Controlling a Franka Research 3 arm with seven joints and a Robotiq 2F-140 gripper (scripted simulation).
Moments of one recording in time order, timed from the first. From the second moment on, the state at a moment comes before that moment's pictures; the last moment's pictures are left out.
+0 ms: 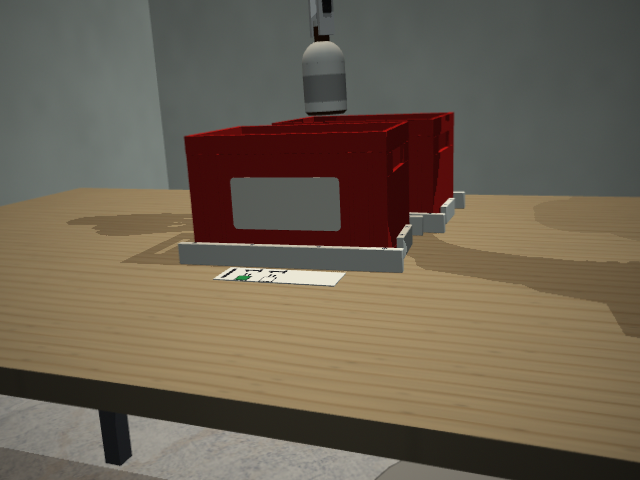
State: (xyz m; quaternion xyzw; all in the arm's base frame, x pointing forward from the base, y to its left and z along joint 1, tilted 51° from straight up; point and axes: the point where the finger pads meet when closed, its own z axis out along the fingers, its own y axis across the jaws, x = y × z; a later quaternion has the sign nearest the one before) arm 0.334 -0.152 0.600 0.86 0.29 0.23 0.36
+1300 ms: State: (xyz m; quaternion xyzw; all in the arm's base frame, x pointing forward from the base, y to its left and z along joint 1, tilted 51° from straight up) arm 0.340 -0.097 0.564 0.86 0.29 0.23 0.36
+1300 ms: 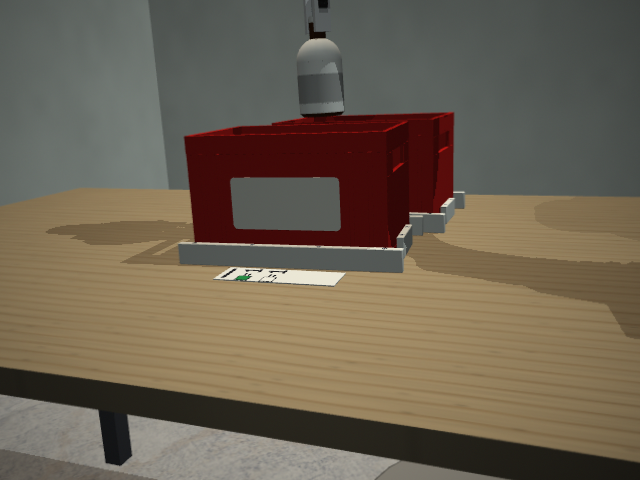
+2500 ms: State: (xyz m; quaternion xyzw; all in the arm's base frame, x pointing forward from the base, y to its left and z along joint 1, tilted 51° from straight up) arm 0.345 -0.044 0.532 0.86 0.29 0.23 0.36
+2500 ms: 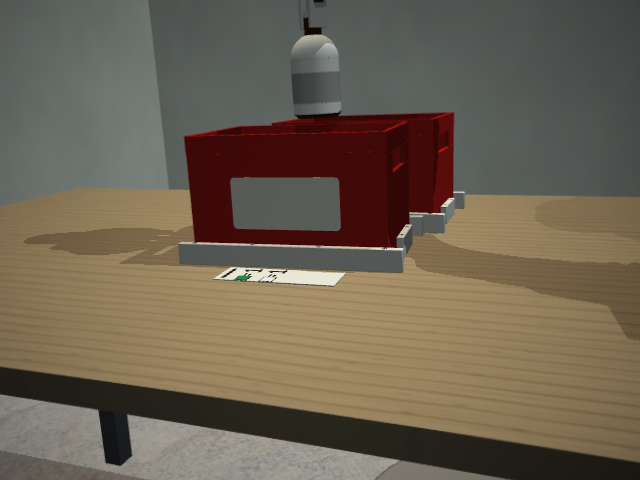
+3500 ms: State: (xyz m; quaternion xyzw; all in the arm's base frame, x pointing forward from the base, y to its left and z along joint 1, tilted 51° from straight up) arm 0.350 0.001 0.503 0.86 0.29 0.23 0.36
